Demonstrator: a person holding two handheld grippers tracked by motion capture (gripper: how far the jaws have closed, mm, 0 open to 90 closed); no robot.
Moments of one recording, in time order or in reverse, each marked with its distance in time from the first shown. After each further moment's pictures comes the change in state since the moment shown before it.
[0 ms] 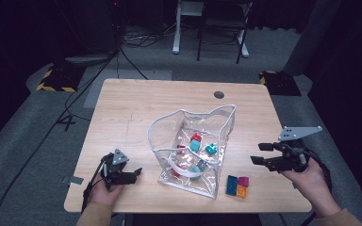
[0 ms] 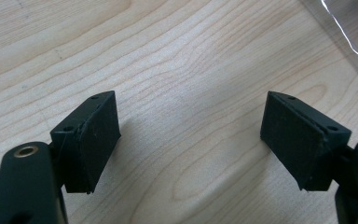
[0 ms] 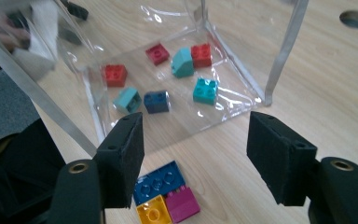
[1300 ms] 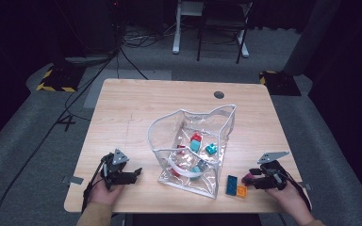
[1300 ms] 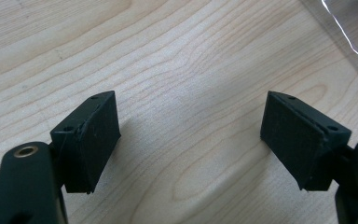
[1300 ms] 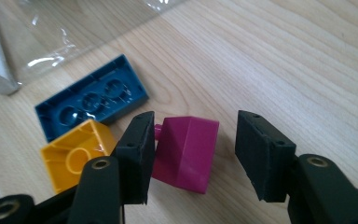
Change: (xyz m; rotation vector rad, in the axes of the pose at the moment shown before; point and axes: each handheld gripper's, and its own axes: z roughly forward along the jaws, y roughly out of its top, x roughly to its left) left arm 0.000 0.000 0.000 0.000 0.001 0.000; right arm -0.019 -0.094 0.087 0.215 -0.054 0.073
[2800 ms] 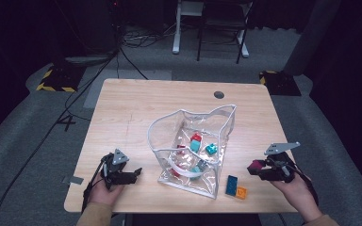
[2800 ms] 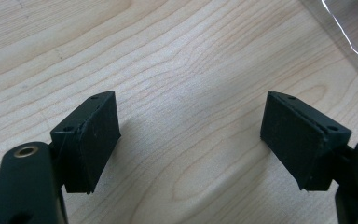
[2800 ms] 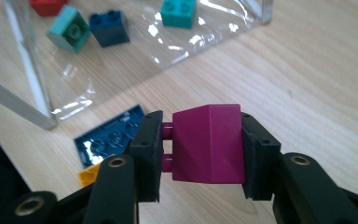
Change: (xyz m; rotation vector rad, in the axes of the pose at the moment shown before) left arm 0.000 0.000 0.000 0.000 0.000 0.000; right arm 0.007 0.033 -0.046 -0.070 -0.027 -0.027
